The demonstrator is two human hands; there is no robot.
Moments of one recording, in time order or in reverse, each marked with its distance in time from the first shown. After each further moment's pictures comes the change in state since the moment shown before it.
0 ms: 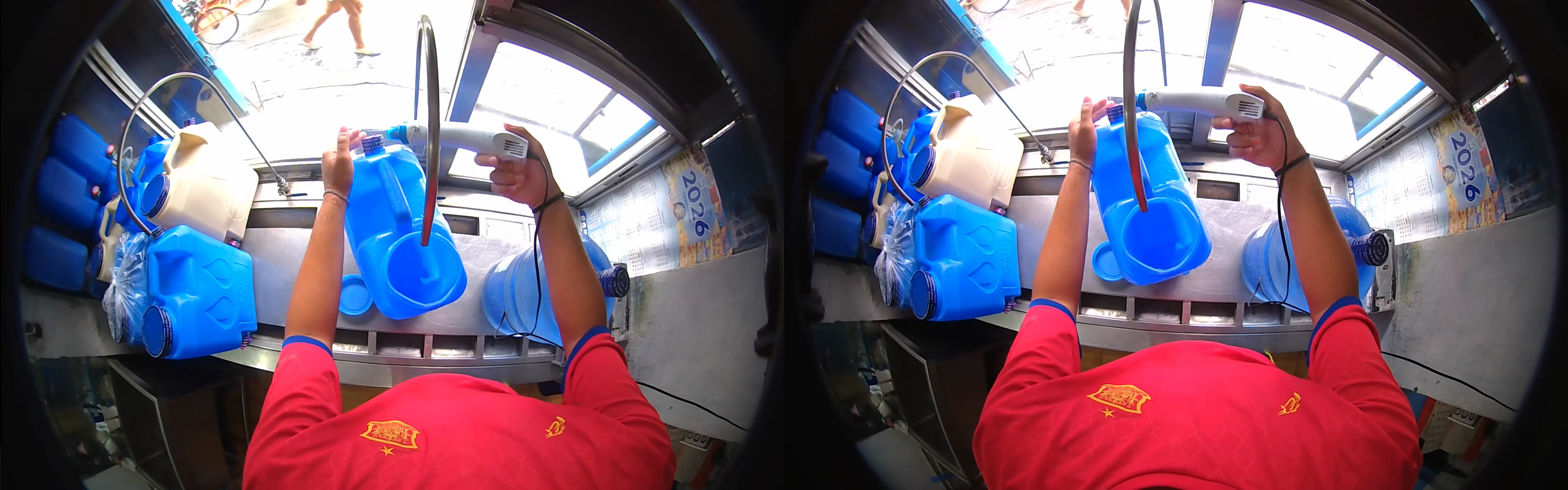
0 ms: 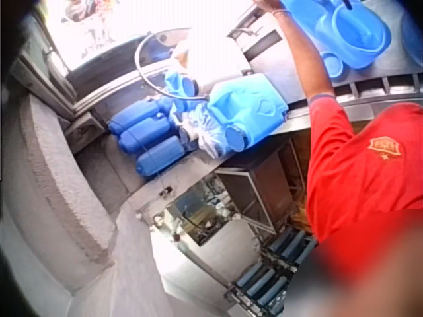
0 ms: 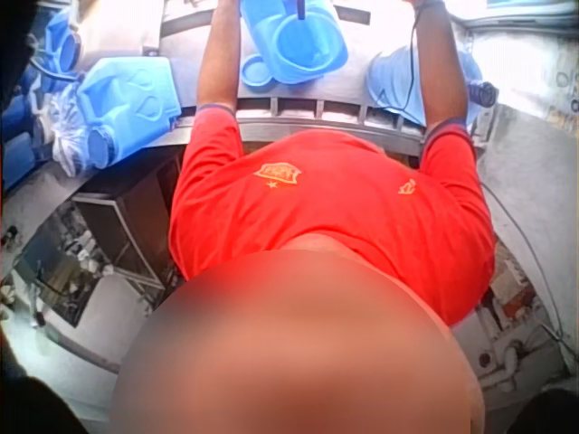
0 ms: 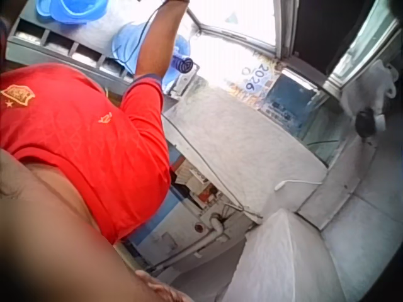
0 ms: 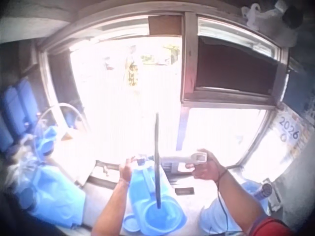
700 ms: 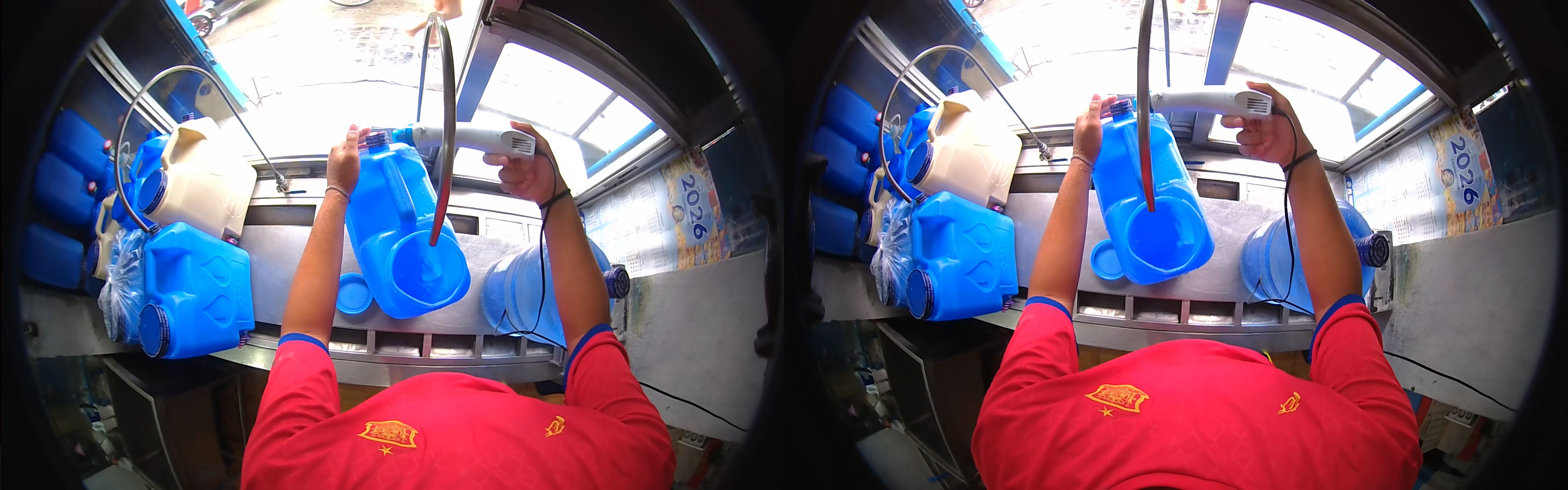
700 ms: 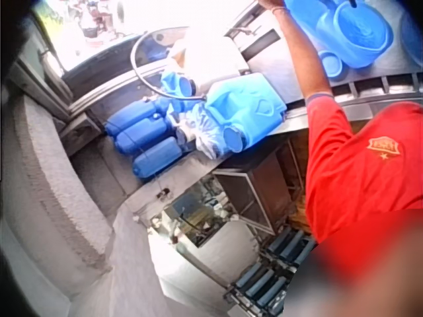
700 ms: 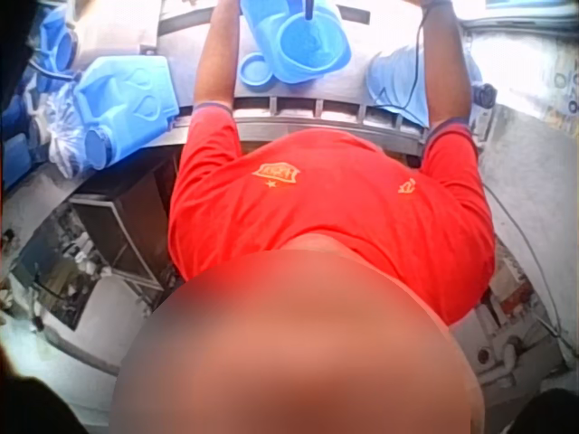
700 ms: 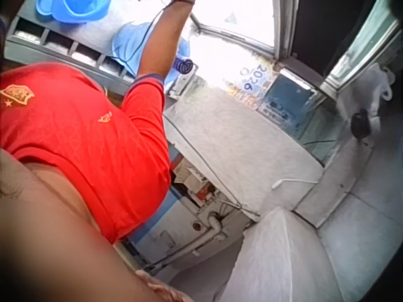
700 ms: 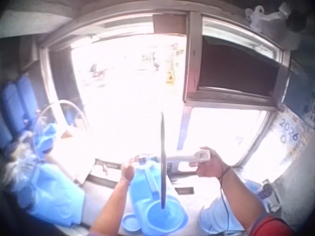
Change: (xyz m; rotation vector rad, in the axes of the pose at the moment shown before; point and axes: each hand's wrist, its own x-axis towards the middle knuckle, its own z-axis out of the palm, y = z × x) left_hand 0.003 -0.001 0.000 0.016 -0.127 0.016; right_hand 0.000 -0.010 0.005 -0.036 0.054 0.063
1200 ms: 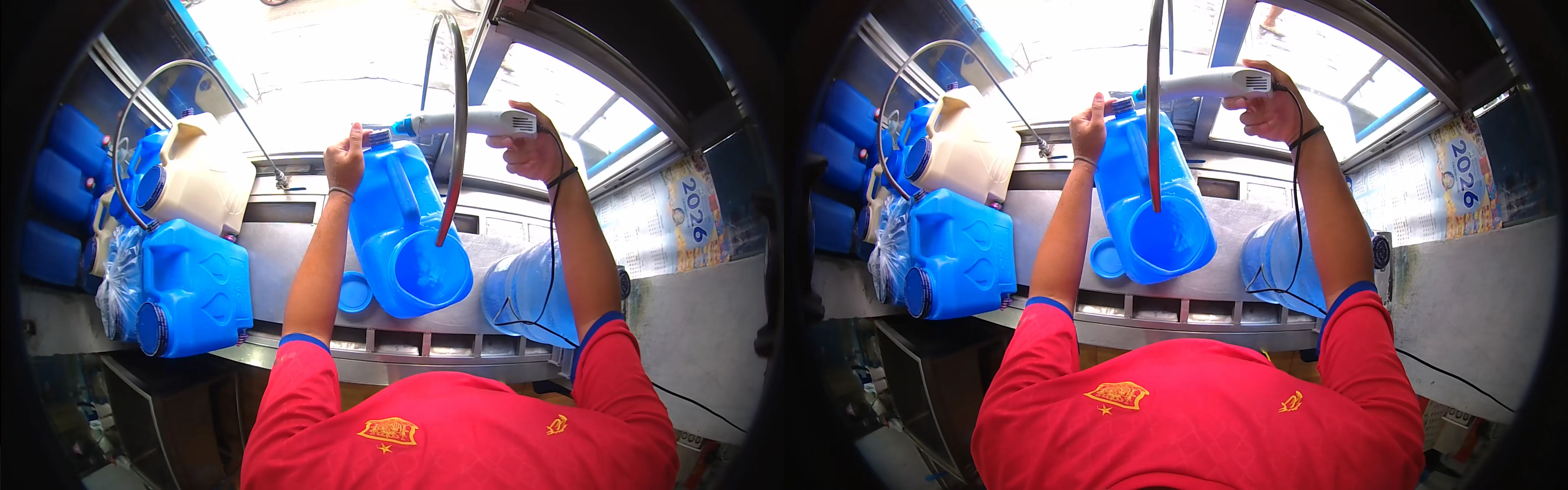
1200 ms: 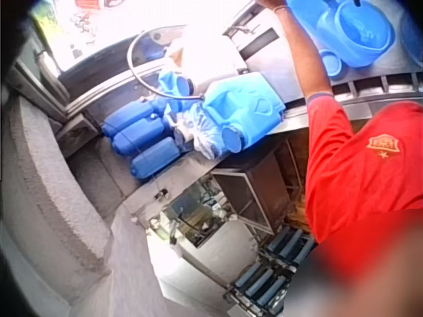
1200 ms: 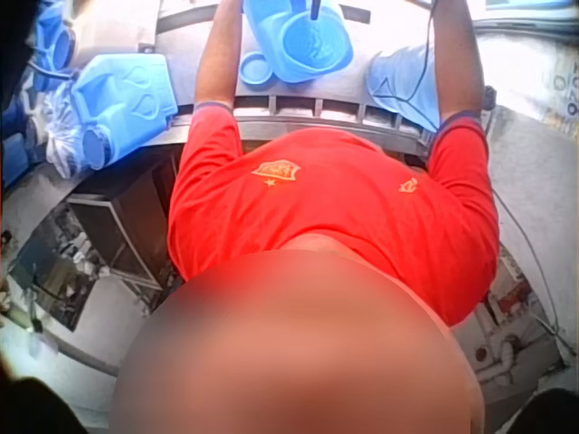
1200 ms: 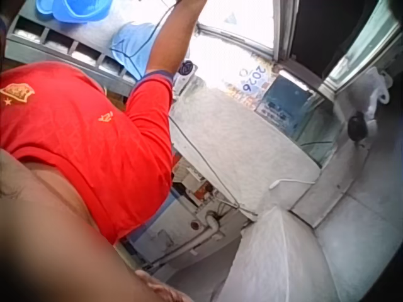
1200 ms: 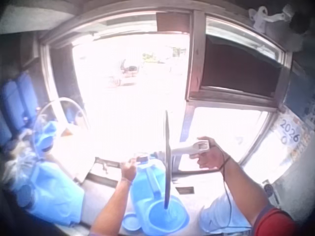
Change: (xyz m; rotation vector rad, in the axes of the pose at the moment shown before) left_hand -0.006 0.010 -0.005 0.246 0.065 -0.160; right_hand 0.018 -0.034 0.004 -0.093 -0.026 0.093
